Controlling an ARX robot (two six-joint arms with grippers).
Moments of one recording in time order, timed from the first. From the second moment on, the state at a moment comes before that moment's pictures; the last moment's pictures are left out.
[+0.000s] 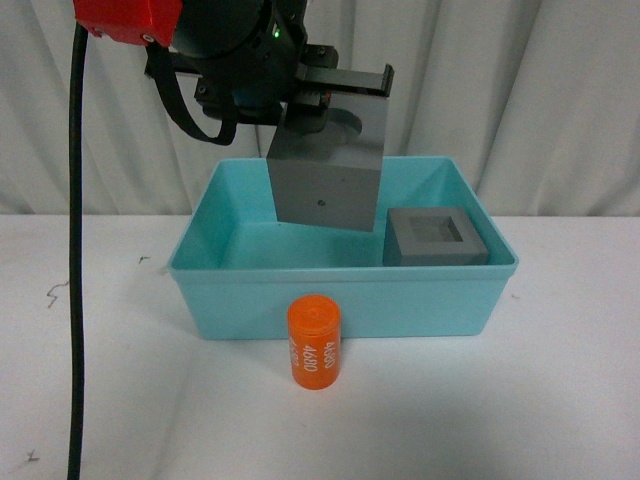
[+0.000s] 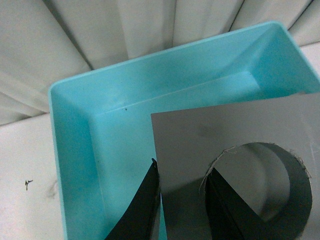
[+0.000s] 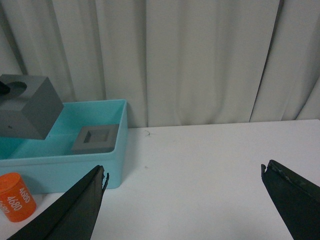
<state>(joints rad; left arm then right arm) -0.42 1.92 1.43 -0.16 -0.18 -0.07 0.00 0.00 0.01 0.00 0.00 0.00</state>
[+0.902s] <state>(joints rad) -0.32 1.97 1.31 -0.12 -0.22 -0.08 0.00 0.00 0.01 0.00 0.00 0.00</state>
